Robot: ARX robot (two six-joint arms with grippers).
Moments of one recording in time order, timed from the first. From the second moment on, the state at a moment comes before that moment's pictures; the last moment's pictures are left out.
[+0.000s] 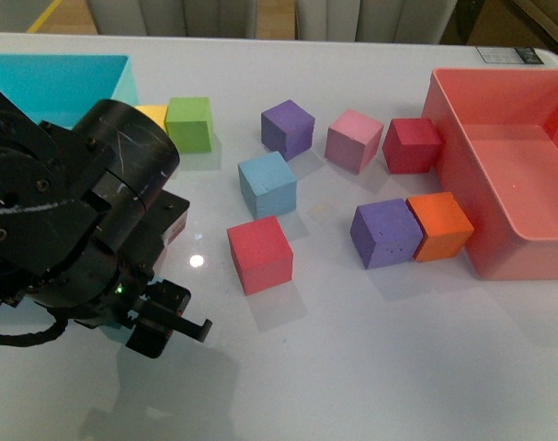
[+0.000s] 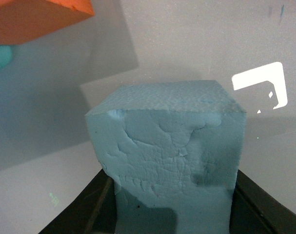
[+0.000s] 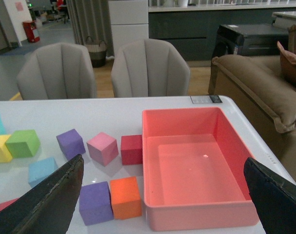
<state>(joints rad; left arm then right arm) -0.42 2.13 0.90 -0.08 -0.13 -0.03 0.00 0.00 0.02 0.00 0.00 0.00</state>
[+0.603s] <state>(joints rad) -0.48 2.04 1.33 -0.35 -0.15 0.12 0.00 0.00 0.02 0.00 0.00 0.00</state>
